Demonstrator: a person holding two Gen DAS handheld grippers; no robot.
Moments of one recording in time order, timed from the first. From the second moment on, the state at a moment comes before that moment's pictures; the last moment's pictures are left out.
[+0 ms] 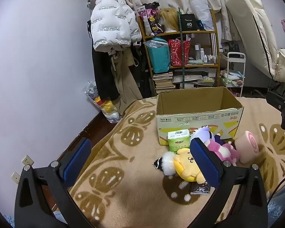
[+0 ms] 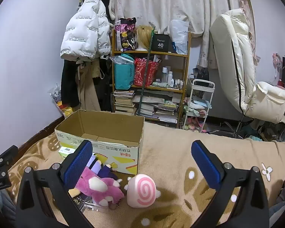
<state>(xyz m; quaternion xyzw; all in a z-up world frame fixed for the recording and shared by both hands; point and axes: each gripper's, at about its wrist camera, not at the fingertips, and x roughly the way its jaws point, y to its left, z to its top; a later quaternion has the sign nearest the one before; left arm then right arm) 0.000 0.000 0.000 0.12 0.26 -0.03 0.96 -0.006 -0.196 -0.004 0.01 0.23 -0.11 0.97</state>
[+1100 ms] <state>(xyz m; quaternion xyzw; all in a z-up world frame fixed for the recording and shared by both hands) -0.003 0.002 0.000 0.12 0.26 -0.03 0.96 -0.006 -0.199 -0.008 0.01 0.23 -0.11 0.97</state>
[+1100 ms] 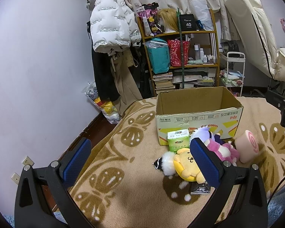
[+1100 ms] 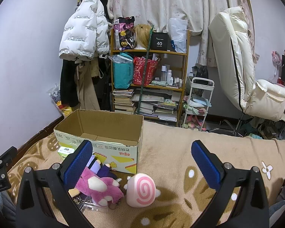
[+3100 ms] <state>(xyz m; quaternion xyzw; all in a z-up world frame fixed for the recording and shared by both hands) -0.004 0.000 -0.002 0.13 0.26 -0.03 0.96 -0.006 -0.201 -0.011 0.01 0.24 -0.11 0.97</state>
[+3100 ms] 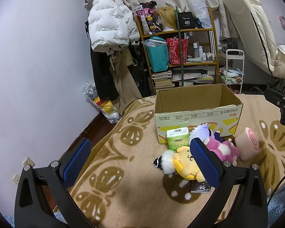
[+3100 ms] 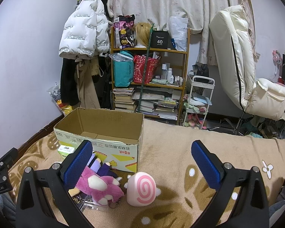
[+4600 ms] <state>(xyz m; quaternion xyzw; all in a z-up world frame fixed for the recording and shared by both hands) 0.075 -0.027 -0.075 0.12 0.39 -0.04 0.91 0.065 -0.235 -0.071 0.04 0.37 -0.12 0.92</state>
